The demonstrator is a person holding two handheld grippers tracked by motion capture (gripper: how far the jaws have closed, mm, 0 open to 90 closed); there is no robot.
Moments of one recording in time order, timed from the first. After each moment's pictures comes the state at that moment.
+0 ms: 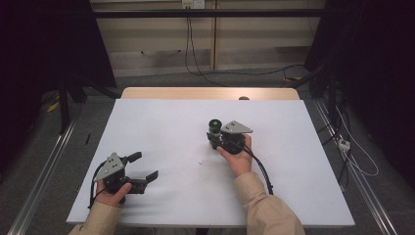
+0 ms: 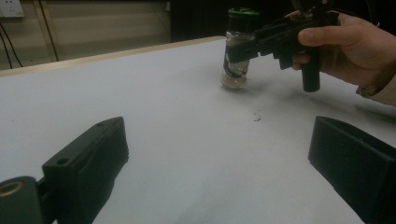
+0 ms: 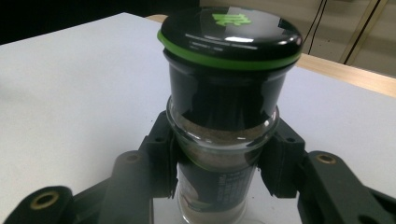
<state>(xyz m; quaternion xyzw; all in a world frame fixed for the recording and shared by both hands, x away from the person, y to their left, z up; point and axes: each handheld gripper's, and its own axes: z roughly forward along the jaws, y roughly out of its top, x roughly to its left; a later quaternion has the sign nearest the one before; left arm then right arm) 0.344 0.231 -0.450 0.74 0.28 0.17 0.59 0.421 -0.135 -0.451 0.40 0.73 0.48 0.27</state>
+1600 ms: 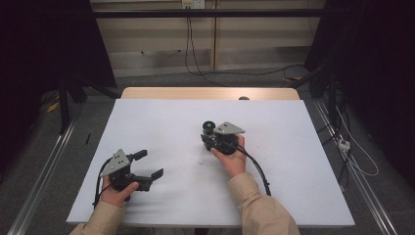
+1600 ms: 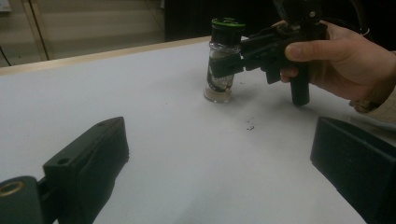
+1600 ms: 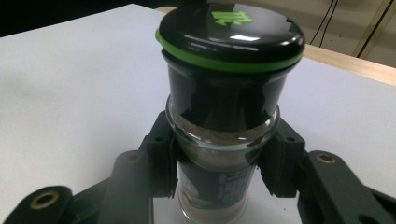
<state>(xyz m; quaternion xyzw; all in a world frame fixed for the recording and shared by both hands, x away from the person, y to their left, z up) 0.352 0.215 -0.446 0.75 0.28 0.15 0.59 0.425 -0.117 -0.458 0.40 0.74 0.48 0.26</state>
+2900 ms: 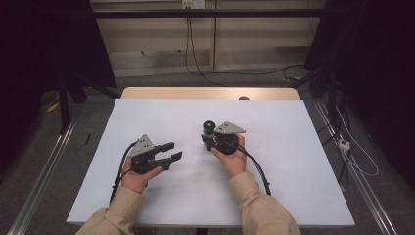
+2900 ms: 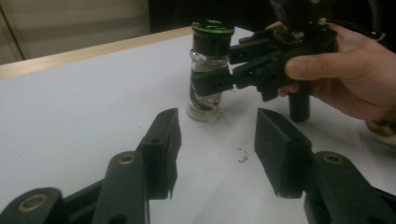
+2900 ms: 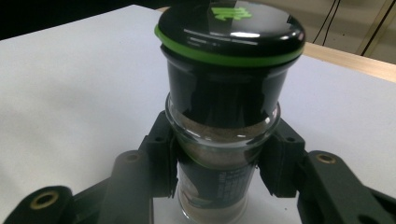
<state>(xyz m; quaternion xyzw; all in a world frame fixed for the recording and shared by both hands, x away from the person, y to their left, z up) 0.387 0.157 -0.432 0.77 0.26 0.13 0.56 0.427 -0.119 -0.460 0.40 0.74 0.48 0.25</state>
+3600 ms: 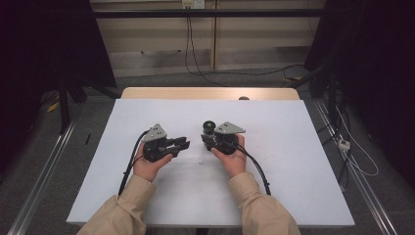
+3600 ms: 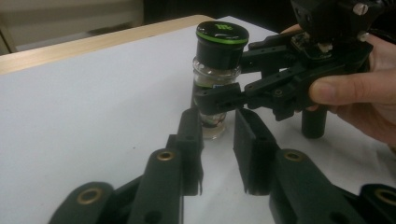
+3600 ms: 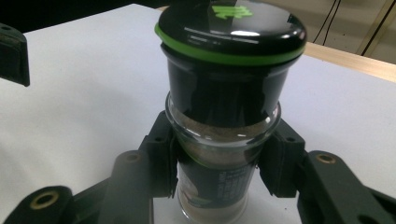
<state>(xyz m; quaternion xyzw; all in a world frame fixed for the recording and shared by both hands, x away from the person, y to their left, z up) 0.417 0.128 -0.425 0.79 0.27 0.10 0.54 0.427 -0.119 -0.460 0.40 0.74 0.48 0.25</state>
